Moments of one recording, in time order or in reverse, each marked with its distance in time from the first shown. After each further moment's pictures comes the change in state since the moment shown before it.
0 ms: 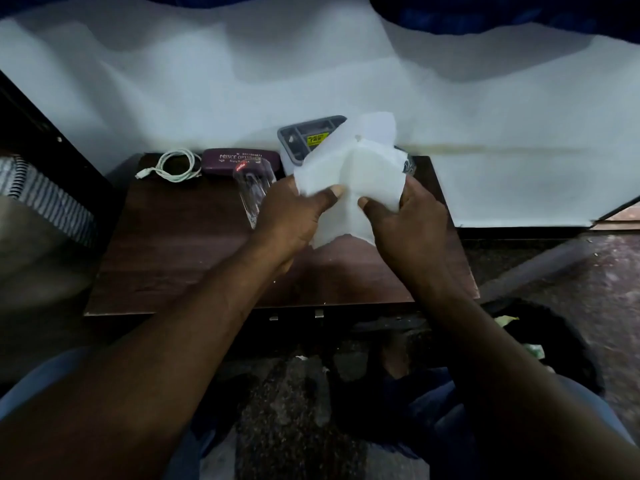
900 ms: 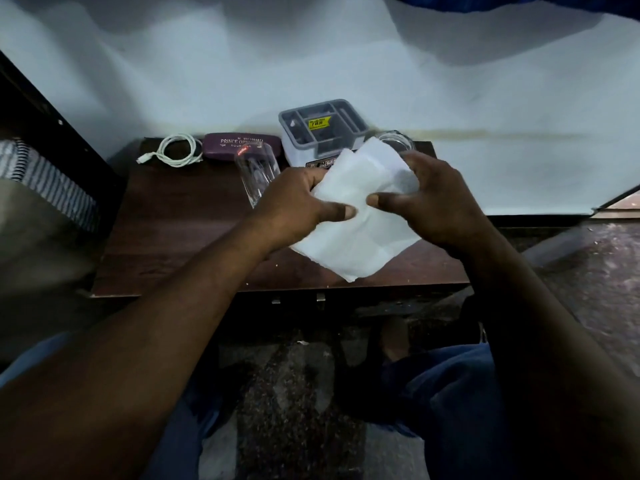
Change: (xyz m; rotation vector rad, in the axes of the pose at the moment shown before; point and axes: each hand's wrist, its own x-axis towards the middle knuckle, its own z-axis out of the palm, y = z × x) left_hand -0.011 0.016 -0.018 0.457 -0.284 0.070; right_hand 0.024 0.006 -0.040 -0.105 -0.324 -0.135
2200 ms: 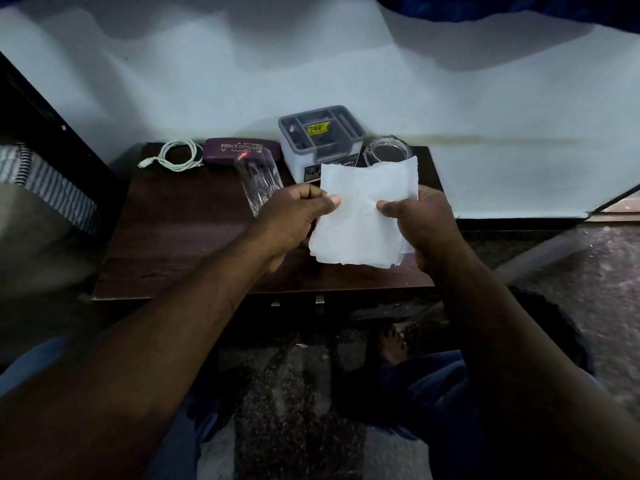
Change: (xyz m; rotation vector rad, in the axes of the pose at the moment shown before) left_hand -0.003 -0.013 0.013 -0.396 0.040 -0.263; right_hand -0.001 0.018 0.033 0.528 0.131 0.480
